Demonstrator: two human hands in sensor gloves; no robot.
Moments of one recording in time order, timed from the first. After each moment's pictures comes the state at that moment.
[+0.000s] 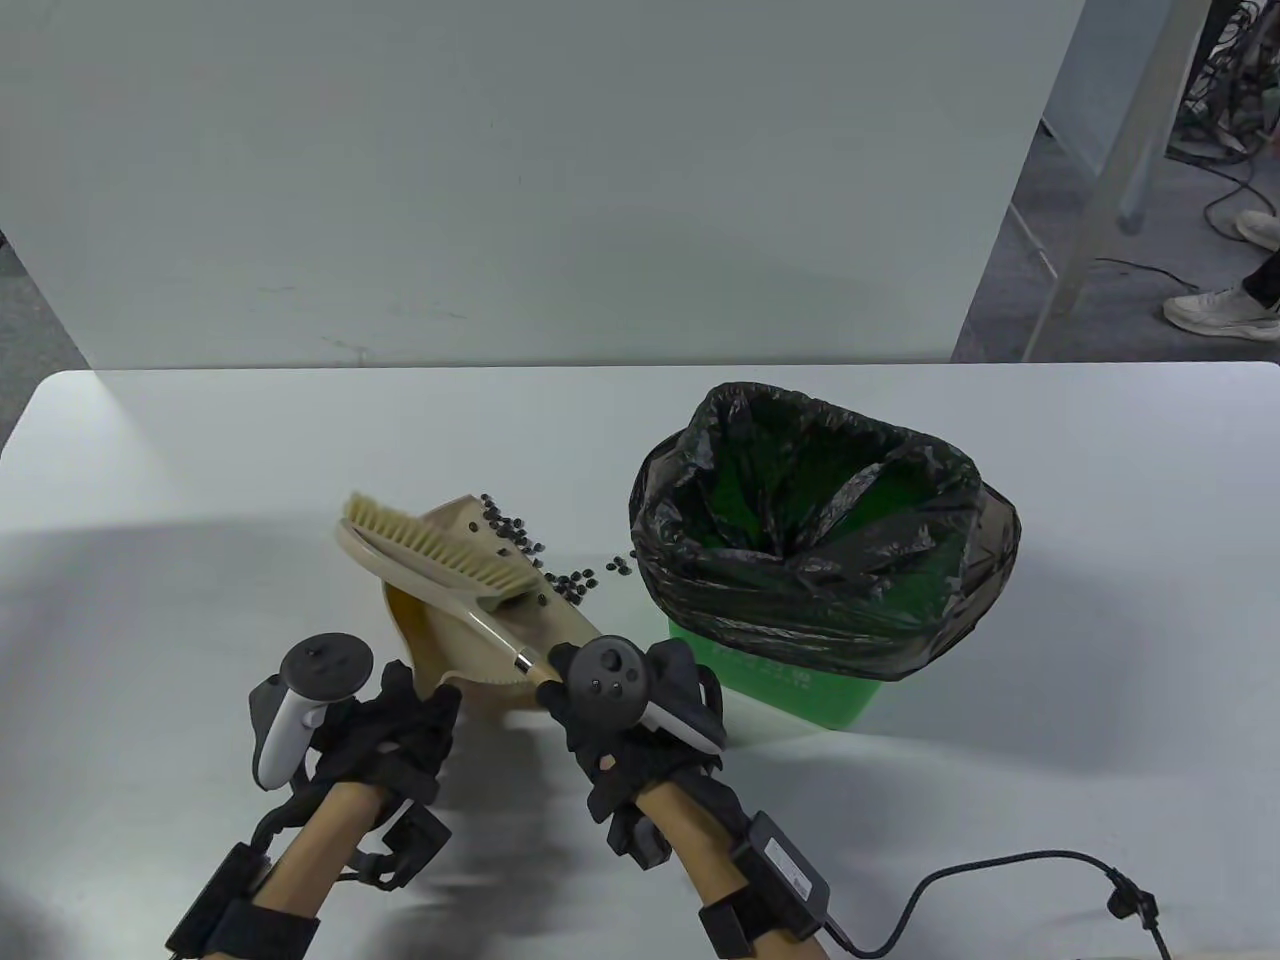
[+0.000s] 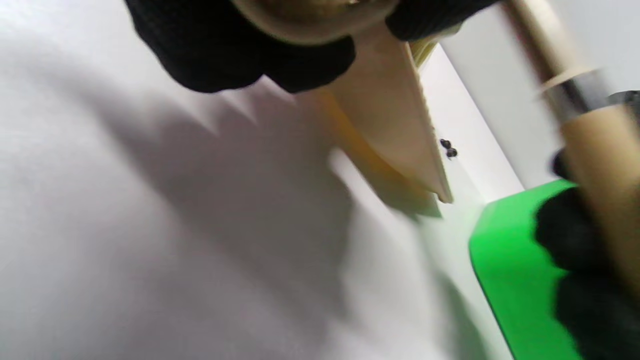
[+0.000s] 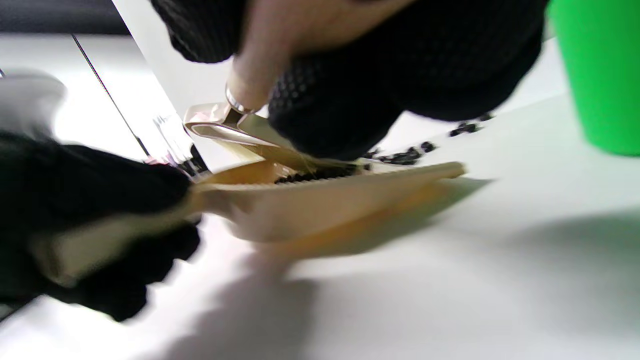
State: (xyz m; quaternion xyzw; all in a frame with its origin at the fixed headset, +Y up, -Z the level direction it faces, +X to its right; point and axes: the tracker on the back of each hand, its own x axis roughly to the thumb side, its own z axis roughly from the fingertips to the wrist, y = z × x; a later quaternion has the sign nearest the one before) left_hand -0.276 -0.725 -0.341 -0.23 0.07 0.43 0.87; right_hand -0.025 -0.678 -0.338 0.22 0.06 0.94 0.27
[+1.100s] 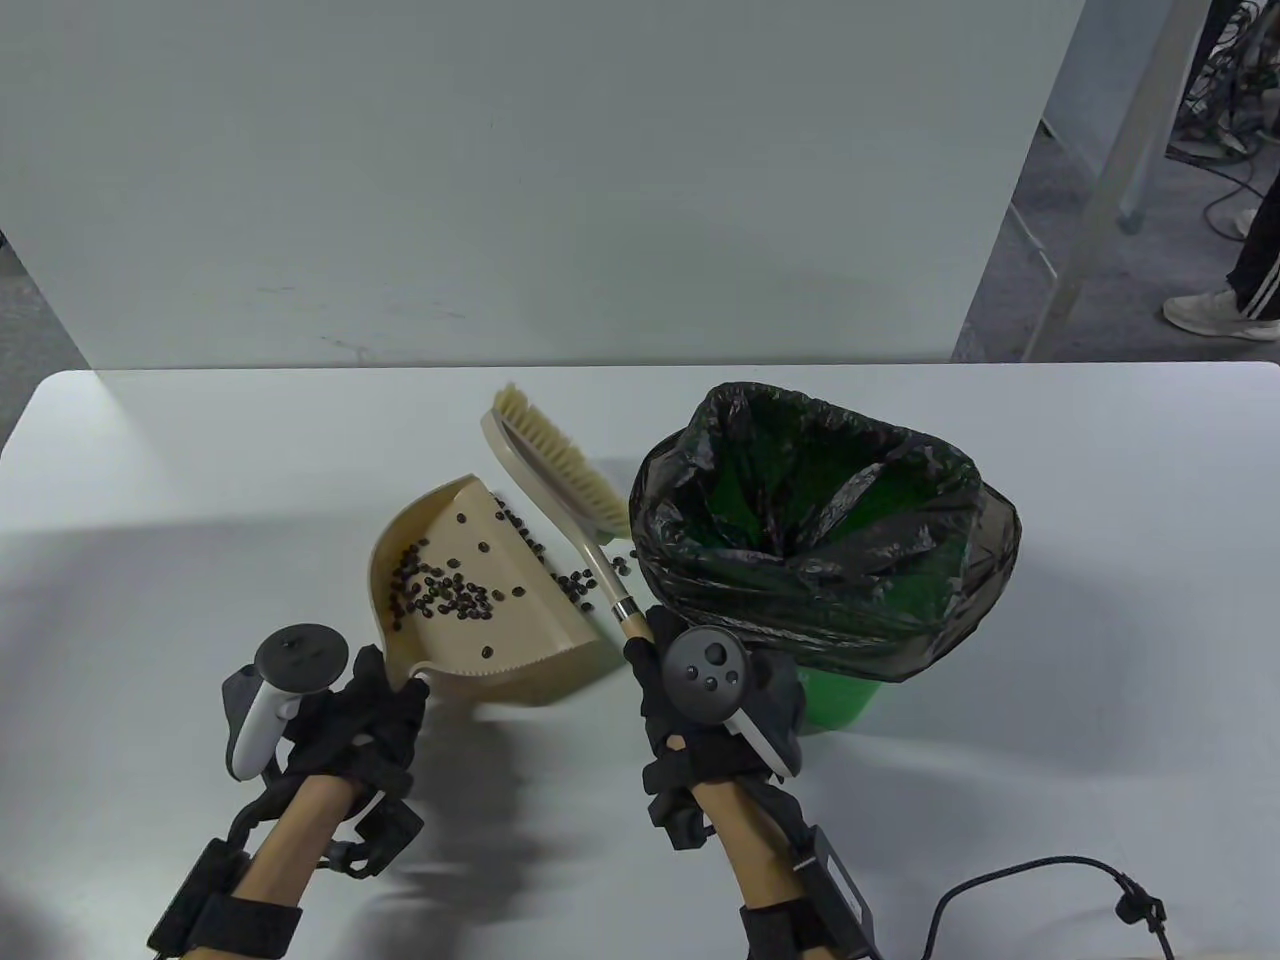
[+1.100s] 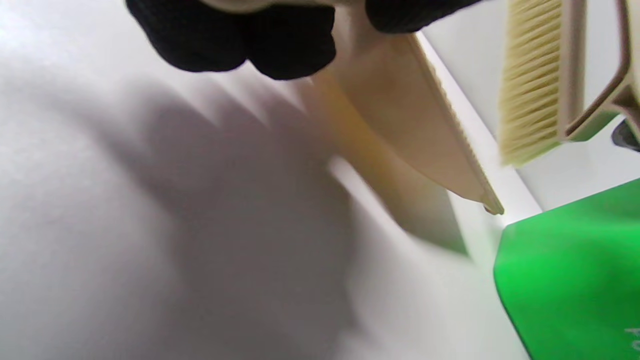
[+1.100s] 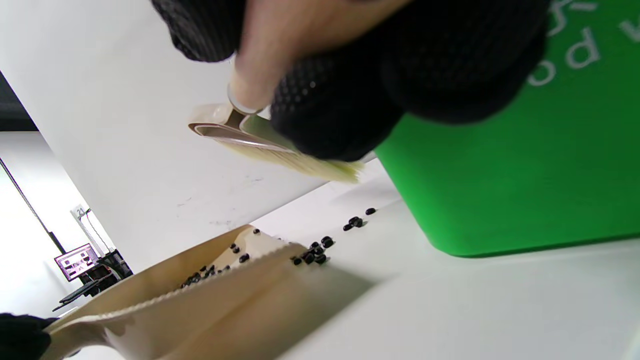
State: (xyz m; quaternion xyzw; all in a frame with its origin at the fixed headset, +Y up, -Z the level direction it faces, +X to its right) left_hand -0.298 -0.717 -0.348 -0.21 0.07 0.42 0.88; right_hand 0.038 -0.675 -0.342 0.07 -0.04 0.95 0.29
